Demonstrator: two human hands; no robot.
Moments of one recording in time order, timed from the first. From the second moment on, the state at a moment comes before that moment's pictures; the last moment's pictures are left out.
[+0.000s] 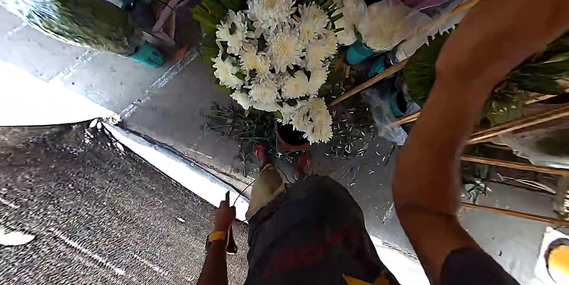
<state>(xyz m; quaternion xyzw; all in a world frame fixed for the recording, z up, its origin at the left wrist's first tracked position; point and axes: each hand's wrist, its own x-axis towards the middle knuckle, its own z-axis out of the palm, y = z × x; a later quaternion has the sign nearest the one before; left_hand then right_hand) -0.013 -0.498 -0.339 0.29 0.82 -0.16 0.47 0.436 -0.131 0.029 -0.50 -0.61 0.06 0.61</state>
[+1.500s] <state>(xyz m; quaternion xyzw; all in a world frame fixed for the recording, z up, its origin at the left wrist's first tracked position) 0.153 -0.386 -0.339 0.39 0.75 -0.06 0.53 0.346 -0.371 -0.433 -0.79 -0.11 0.53 0.31</state>
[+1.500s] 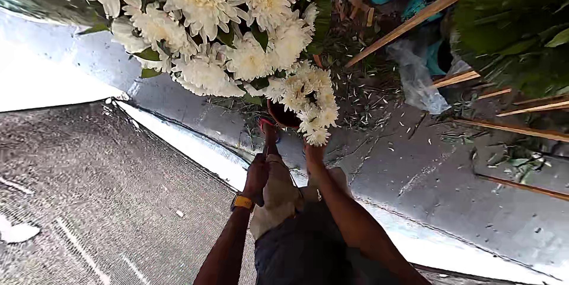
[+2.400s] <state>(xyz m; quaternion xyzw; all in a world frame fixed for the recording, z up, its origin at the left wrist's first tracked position) 0.265 -0.323 -0.387 0.41 0.70 -0.12 0.58 0.366 -0.359 -0.373 -0.70 -0.49 0.45 0.26</state>
